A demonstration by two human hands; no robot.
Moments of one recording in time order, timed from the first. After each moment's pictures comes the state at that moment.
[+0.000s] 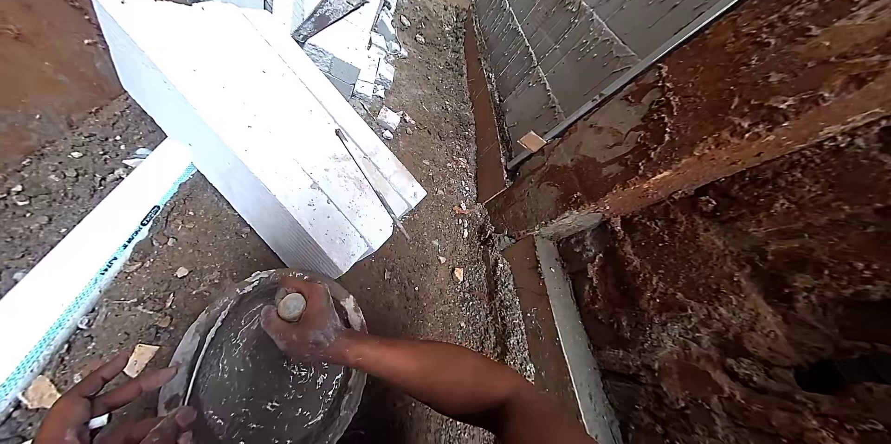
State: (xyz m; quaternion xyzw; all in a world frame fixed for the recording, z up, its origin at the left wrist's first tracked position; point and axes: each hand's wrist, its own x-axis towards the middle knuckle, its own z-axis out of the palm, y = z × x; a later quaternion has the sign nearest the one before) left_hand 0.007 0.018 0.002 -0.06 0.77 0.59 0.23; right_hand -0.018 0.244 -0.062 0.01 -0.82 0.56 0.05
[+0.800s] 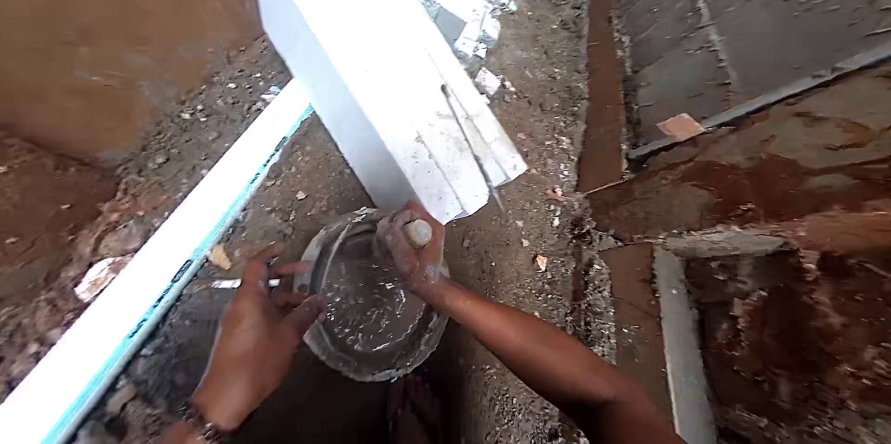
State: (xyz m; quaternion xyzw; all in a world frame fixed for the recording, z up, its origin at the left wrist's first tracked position) left_hand 0.012 0.023 0.006 -0.08 0.80 0.56 0.19; right_hand -0.028 0.238 -0.046 0.03 -0.73 0.66 0.18
